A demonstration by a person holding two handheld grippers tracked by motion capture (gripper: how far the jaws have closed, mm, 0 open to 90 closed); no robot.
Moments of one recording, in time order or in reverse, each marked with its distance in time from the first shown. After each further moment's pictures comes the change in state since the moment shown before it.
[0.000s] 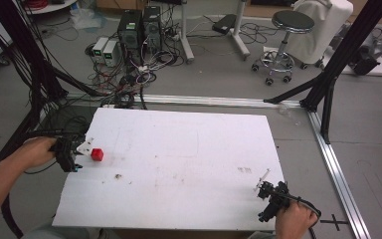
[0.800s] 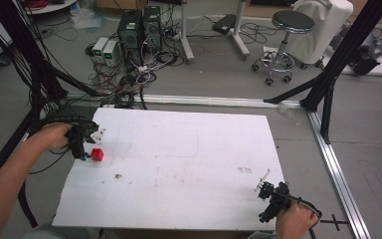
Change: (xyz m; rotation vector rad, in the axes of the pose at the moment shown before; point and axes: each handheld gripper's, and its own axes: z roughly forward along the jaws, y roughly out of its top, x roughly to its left) left arm 0.047 0.025 0.016 0.050 -0.076 0.090; right arm 0.000 -0.002 0.001 0.003 0.002 0.002
